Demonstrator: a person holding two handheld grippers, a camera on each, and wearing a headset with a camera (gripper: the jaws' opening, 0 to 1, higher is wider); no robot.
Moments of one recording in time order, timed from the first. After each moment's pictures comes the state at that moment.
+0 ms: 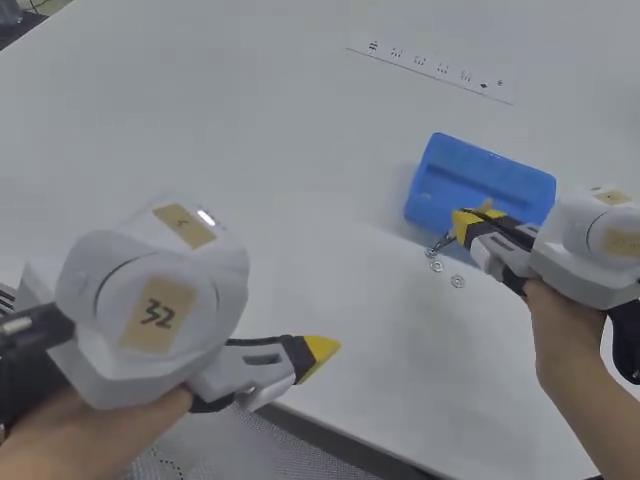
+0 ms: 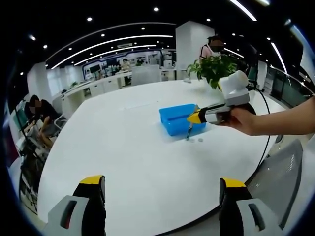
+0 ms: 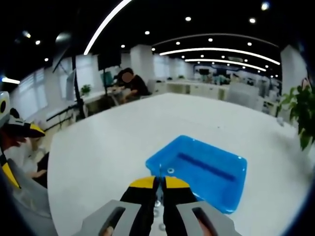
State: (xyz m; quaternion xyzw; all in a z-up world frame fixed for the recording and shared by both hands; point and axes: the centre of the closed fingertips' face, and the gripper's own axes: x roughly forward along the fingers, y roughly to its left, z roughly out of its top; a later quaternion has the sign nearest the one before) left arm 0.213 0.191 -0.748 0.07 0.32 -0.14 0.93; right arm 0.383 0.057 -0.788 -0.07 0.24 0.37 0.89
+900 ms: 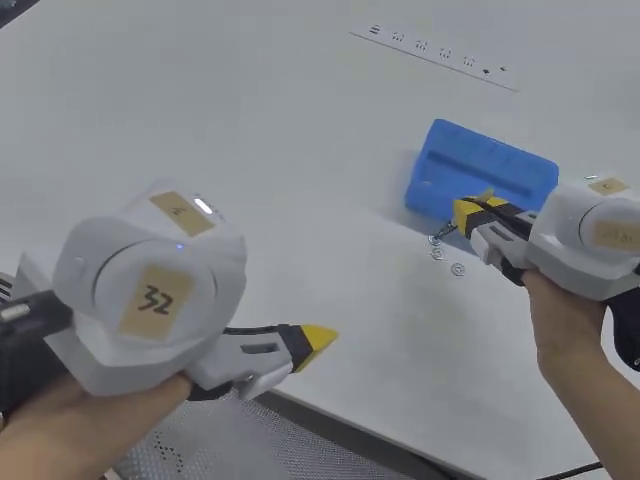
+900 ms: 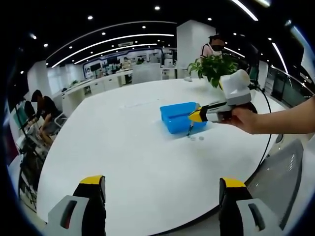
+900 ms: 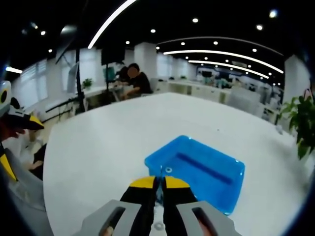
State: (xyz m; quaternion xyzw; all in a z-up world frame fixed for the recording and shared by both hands) left arm 0.212 0.193 -0.752 0.07 0.32 -0.14 0.93; right arm 0.384 0.056 -0.790 -0.10 0.23 0.37 0.89
